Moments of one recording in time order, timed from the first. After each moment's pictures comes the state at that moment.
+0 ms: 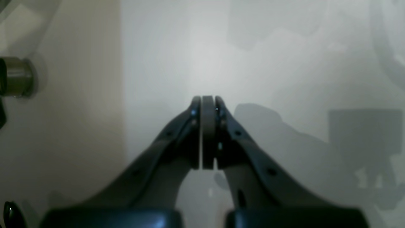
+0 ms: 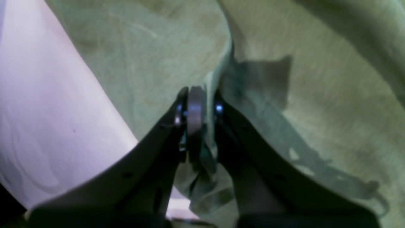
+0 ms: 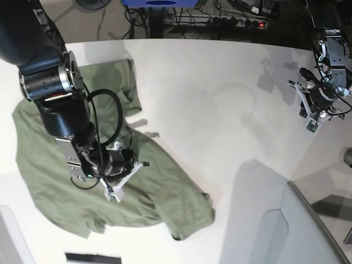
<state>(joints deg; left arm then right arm) 8.8 -25.5 -20.2 74.5 12.3 -35.0 20.1 34.1 0.7 -11.4 27.5 25.3 11.7 -37.0</state>
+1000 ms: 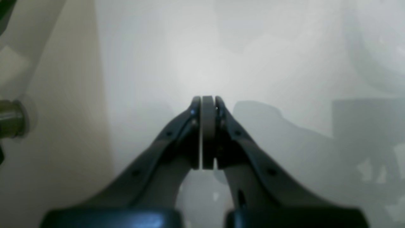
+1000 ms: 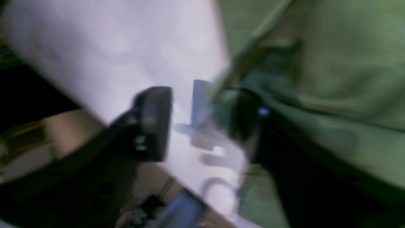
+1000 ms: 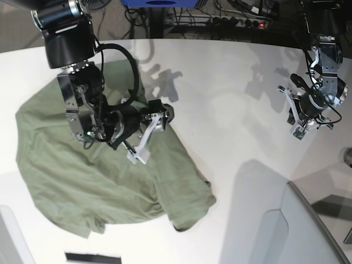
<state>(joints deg) 5.7 -25.0 -14.5 74.0 12.7 -35.0 20.0 9.2 0.5 -11.2 72.2 35.9 12.0 -67.4</state>
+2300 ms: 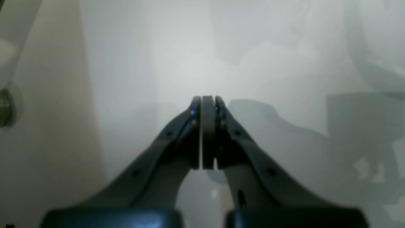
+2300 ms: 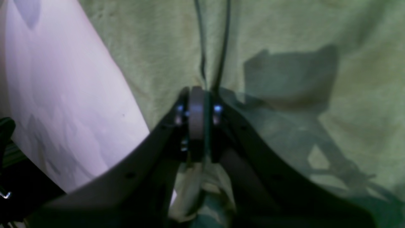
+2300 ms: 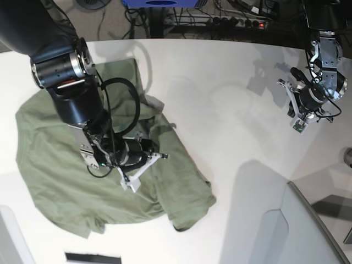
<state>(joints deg) 7.8 -25.1 -14.8 74.0 12.7 -35.0 20.0 30.2 -2.8 -11.7 29.8 32.1 12.0 -37.6</state>
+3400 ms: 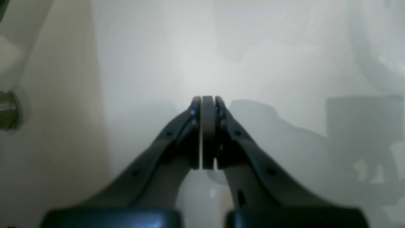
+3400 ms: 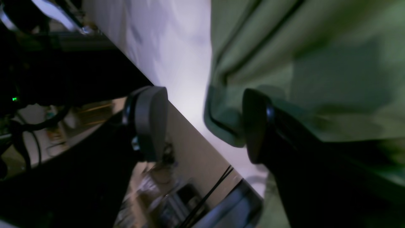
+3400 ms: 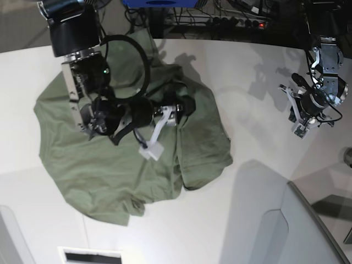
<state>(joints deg) 5.3 -25.3 -14.6 71.8 12.7 -35.0 20.1 5.5 -0.9 -11.8 80.4 45.8 11.6 -71.7</state>
